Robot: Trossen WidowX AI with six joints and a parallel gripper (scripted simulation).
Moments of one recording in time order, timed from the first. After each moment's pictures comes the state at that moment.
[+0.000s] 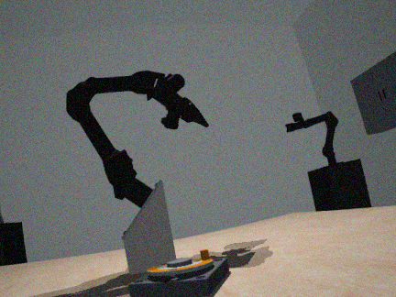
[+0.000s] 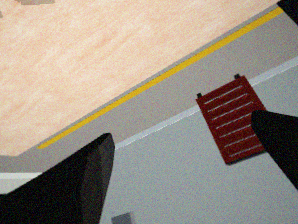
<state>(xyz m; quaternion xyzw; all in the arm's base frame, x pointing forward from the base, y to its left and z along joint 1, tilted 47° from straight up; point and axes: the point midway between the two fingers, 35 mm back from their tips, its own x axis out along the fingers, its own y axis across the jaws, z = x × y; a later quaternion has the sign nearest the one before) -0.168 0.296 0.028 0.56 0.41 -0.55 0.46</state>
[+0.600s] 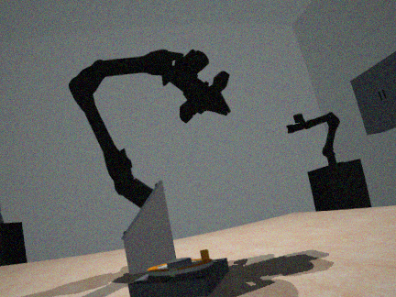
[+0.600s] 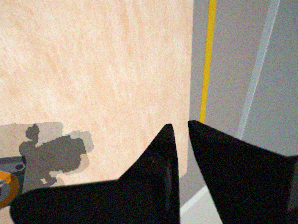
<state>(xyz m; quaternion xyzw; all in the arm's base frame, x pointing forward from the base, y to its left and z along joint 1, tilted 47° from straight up) -0.022 0.322 -0.009 0.76 0.03 -0.63 0.13</state>
